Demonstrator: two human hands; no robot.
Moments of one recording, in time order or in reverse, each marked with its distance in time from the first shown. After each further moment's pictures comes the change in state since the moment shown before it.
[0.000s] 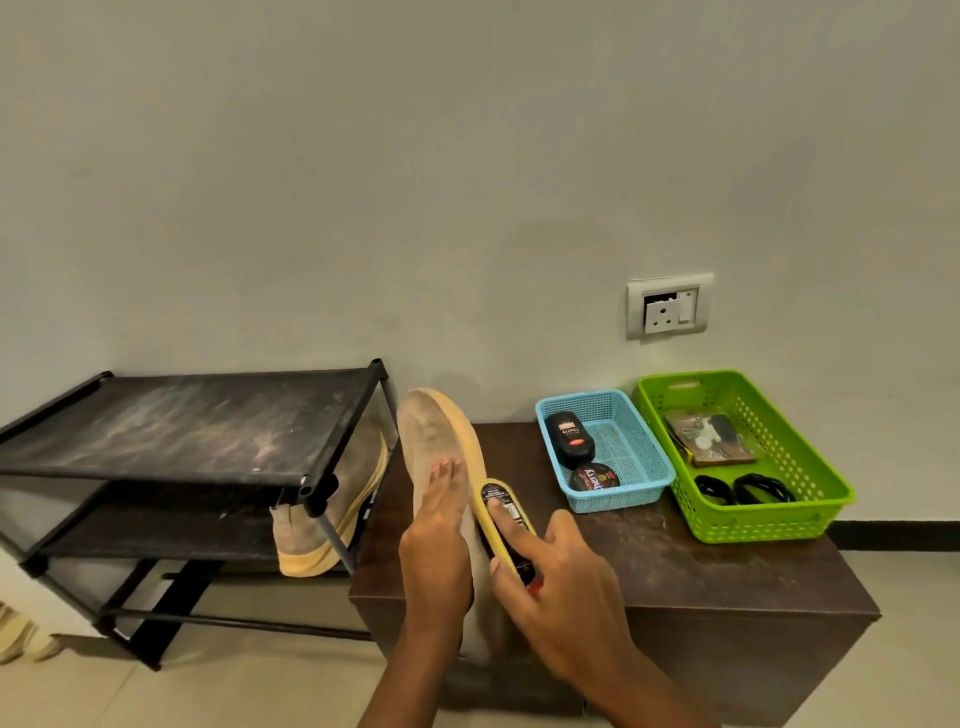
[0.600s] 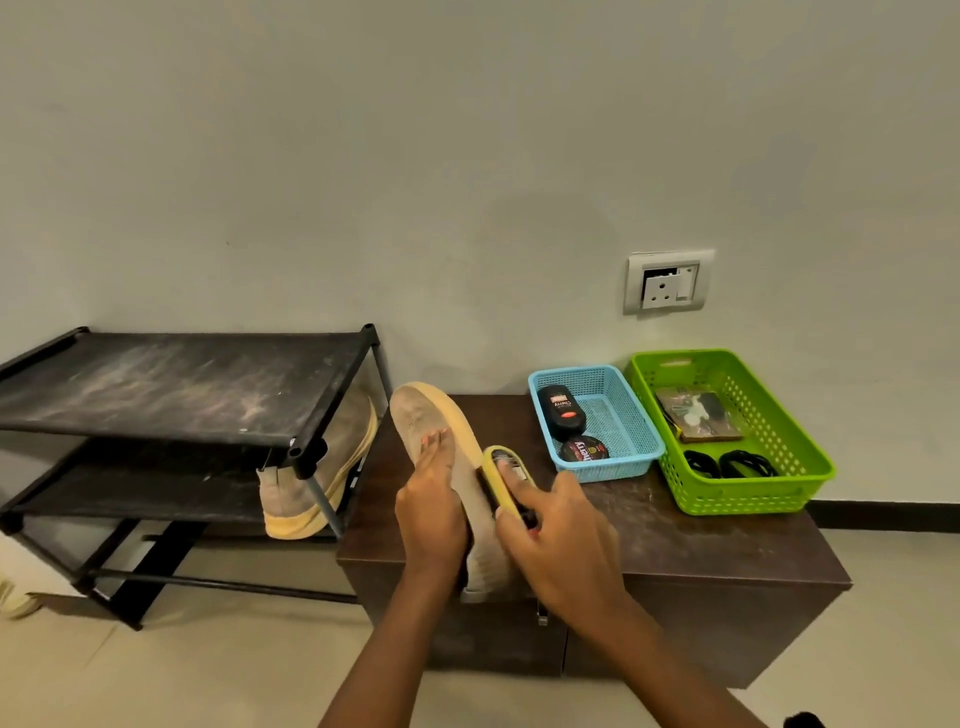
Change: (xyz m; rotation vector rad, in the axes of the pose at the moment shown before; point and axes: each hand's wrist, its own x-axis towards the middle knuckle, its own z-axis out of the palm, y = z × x) left_hand 0.003 -0.002 0.015 -0.004 -0.062 -0.205; right_hand 0.010 0.001 -0.004 -0.038 -0.040 0.143
